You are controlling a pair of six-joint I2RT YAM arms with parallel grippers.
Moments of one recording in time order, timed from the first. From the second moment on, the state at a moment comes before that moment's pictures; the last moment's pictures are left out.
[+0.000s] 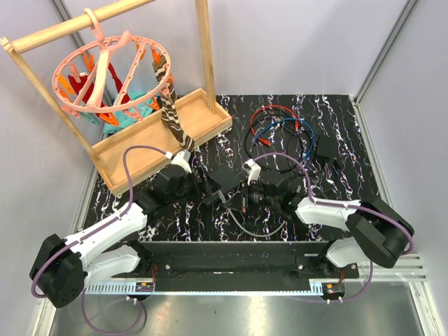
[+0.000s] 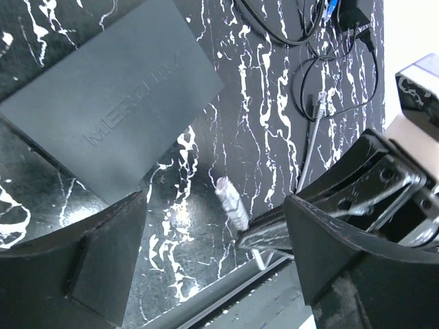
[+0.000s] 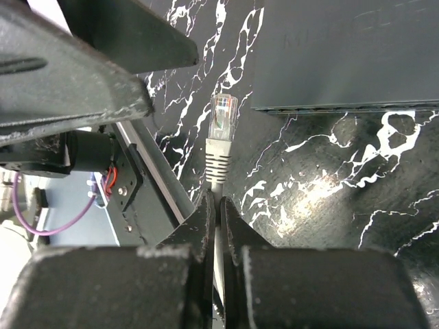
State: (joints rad) left arm -0.67 1.02 0.57 -0.10 0.07 -0.85; right arm 0.80 1.41 0.52 0.46 -0.40 0.68
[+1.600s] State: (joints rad) left arm -0.71 0.95 0.41 0.08 0.09 -1.03; right arm 1.01 1.31 0.67 0.27 -0.02 0.55
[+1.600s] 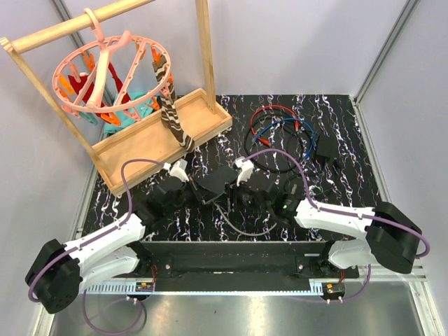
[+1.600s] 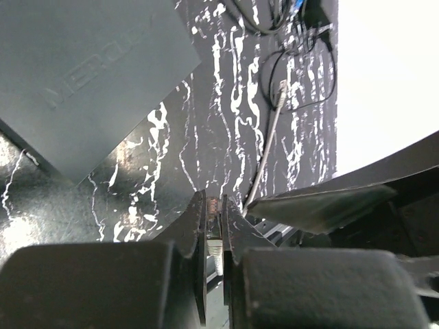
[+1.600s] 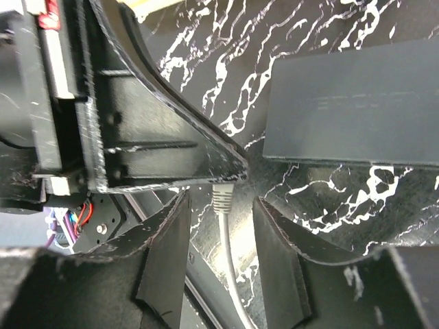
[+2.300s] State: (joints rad) left arm -0.71 0.94 0.38 0.11 0.07 -1.08; right arm 1.02 1.42 0.72 0.26 -0.02 0.53
